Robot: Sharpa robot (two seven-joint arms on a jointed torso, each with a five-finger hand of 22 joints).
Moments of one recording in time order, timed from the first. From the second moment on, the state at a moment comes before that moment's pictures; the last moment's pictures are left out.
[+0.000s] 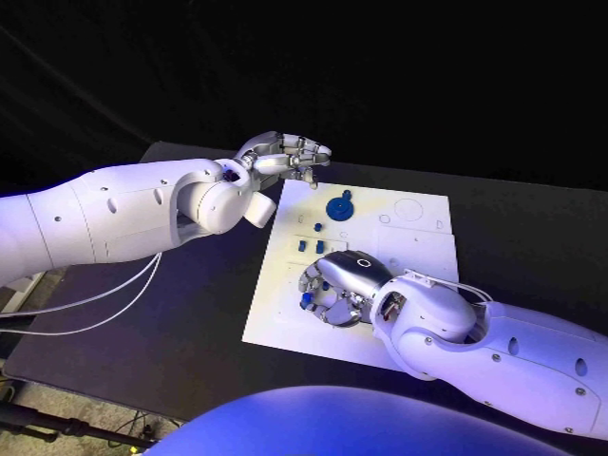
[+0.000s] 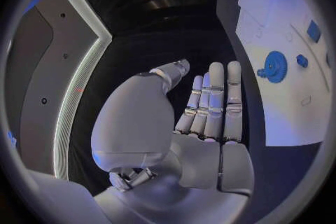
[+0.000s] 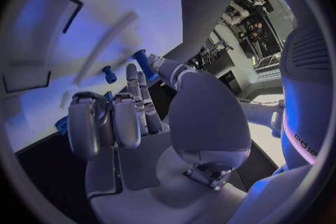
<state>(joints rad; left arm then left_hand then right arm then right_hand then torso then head) 1.17 -0.89 -0.02 1.46 -0.15 -0.17 0.27 1.35 -0.19 0.53 0.06 0.14 0.73 0.19 0.40 0.40 0.77 0.15 0.55 0.23 0.95 0.08 1.06 0.44 0.16 0.94 0.18 0.44 1.20 1.04 -0.52 -0.16 1.66 -1.63 -0.30 -0.23 1.22 -0.25 0.63 0.00 0.07 0.94 0.15 0.18 0.44 1.13 0.09 0.07 0.22 1.47 0.00 1.42 1.25 0.04 1.47 0.10 1.42 1.31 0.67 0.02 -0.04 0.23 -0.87</state>
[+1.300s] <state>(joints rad) 1.17 -0.93 -0.02 1.46 -0.15 -0.17 0.27 1.32 -0.19 0.53 0.06 0.15 0.71 0.19 0.41 0.40 0.76 0.15 0.55 0.23 0.95 0.08 1.06 0.44 0.16 0.94 0.18 0.43 1.19 1.14 -1.08 -0.15 1.91 -1.10 -0.45 -0.30 1.14 -0.23 0.38 0.14 0.09 0.95 0.10 0.25 0.53 1.35 0.02 1.16 1.21 1.47 -0.04 1.49 1.31 0.02 1.46 0.07 1.52 1.31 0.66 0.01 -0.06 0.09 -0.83</state>
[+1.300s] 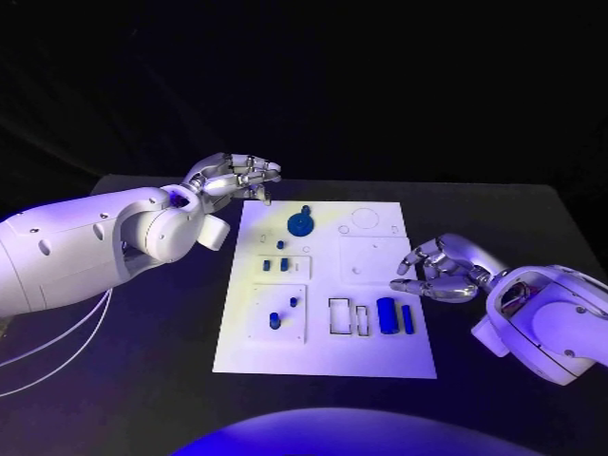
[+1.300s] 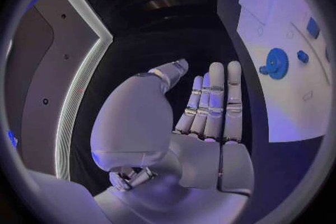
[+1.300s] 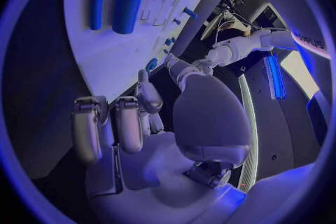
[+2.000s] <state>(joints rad) 1.17 -0.93 -0.02 1.47 -0.14 -0.17 0.28 1.32 -0.19 0.52 0.06 0.15 0.71 0.19 0.42 0.40 0.76 0.16 0.56 0.23 0.95 0.08 1.06 0.44 0.16 0.94 0.18 0.43 1.19 1.07 -1.08 -0.16 1.93 -1.27 -0.43 -0.43 1.14 -0.23 0.29 0.21 0.09 0.96 0.10 0.26 0.55 1.39 0.02 1.26 1.31 1.47 -0.04 1.51 1.31 0.02 1.46 0.07 1.56 1.31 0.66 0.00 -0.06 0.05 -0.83</state>
